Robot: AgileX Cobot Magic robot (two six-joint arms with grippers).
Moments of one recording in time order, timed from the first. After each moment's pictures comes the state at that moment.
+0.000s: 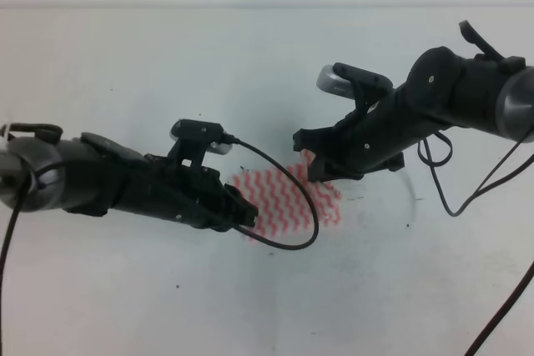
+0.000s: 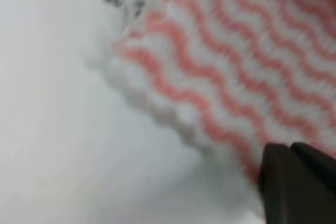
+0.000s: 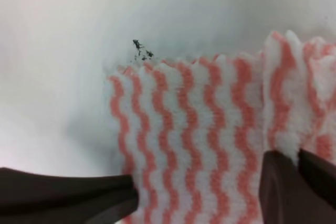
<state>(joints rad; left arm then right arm) -0.37 1.90 -1.03 -1.23 0.61 1.35 0.44 1.99 -1.44 0.60 0.67 -0.03</state>
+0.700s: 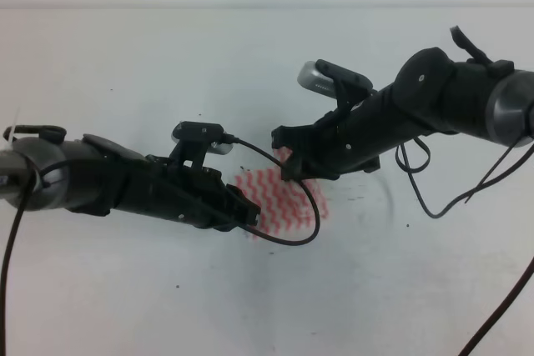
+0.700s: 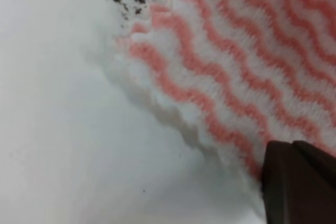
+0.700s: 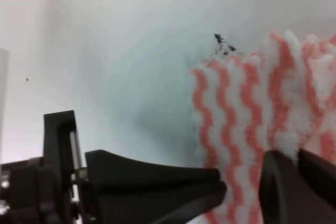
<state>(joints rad) -0.37 1.94 -1.03 -1.24 0.61 1.36 0.47 1.98 -1.45 0.76 0.66 -0.14</state>
